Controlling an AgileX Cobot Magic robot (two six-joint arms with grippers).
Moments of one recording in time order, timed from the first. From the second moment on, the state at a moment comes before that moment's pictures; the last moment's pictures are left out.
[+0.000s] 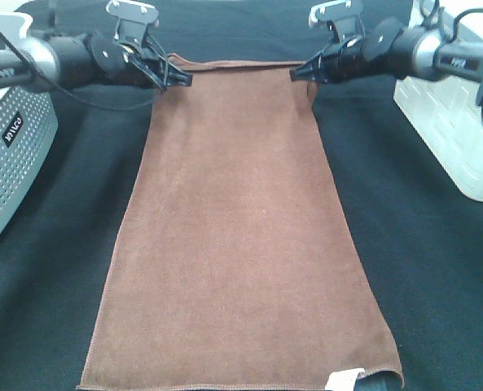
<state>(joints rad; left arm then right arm) -0.23 2.62 -2.14 -0.38 0.05 0.46 0.16 2.65 -2.20 0.49 0.16 -0.67</state>
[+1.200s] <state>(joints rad) -0.23 2.74 -2.14 -0.40 -0.18 0.41 0.16 2.79 -2.30 0.62 0.14 -0.67</state>
